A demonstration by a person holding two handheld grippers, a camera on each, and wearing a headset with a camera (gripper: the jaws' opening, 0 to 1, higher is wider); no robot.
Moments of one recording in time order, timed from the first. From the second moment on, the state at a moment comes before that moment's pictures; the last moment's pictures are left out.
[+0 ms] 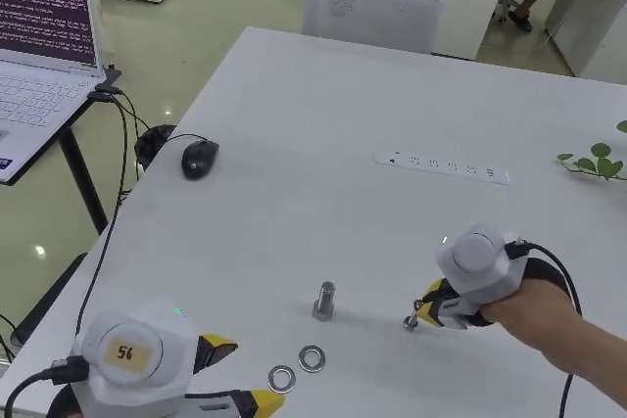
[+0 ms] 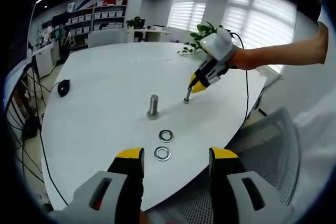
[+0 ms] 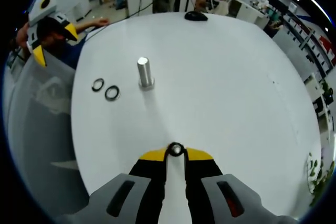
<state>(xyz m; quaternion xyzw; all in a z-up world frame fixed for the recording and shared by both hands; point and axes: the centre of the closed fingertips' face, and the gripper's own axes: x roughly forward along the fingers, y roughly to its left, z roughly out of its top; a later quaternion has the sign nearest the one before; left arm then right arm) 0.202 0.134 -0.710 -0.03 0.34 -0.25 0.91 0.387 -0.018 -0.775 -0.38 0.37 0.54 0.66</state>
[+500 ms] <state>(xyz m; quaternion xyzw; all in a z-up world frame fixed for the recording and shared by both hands) 0.200 0.139 -0.711 -0.03 0.34 -0.25 0.91 0.389 -0.026 -0.810 -0.37 0.41 0.52 0.65</state>
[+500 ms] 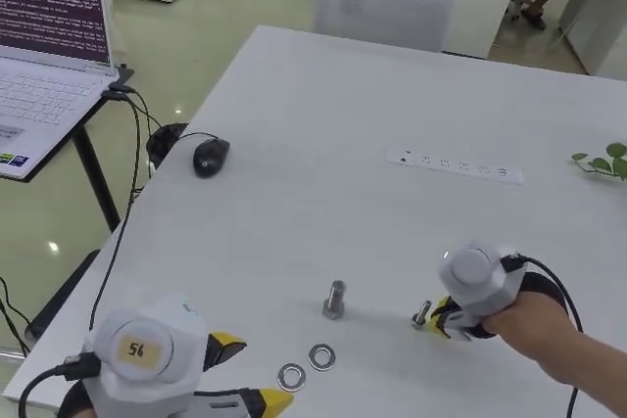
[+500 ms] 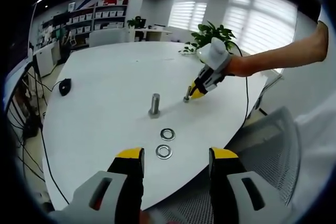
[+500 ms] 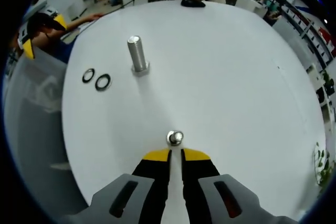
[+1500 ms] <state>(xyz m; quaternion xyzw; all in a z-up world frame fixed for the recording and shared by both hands) 0.199 0.135 -0.712 -0.03 0.34 -0.24 0.91 0.327 -0.003 -0.824 -0.36 0.40 0.56 0.63</state>
